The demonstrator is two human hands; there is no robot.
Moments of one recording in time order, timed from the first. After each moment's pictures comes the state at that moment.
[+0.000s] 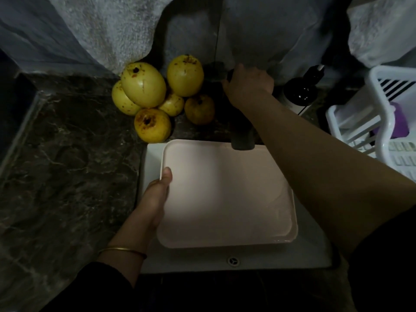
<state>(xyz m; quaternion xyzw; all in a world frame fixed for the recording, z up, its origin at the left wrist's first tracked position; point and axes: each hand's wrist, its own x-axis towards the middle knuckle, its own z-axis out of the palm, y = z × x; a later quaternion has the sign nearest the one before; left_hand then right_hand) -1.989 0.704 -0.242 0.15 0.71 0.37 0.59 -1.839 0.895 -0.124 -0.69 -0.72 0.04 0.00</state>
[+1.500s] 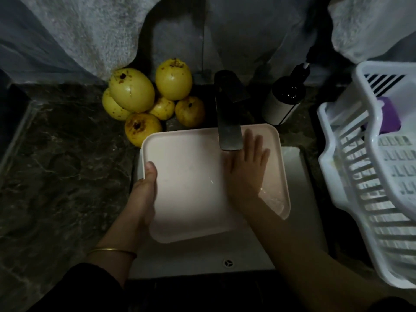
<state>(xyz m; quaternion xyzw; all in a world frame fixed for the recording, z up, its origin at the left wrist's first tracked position) -1.990 0.713 -0.241 0.13 0.72 0.41 0.54 -1.793 0.764 -0.262 -0.69 -0.71 0.07 0.15</state>
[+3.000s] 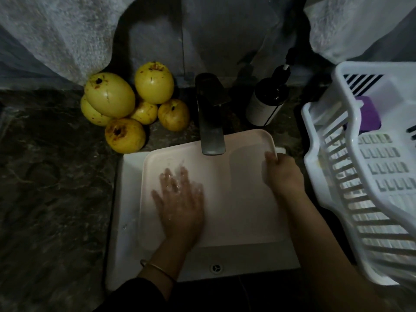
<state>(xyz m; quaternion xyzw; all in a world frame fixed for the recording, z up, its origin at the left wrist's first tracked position) -1.894 0.693 -0.272 0.58 0.79 0.14 0.16 -1.704 0.775 -0.199 -0.82 -0.49 0.27 0.13</state>
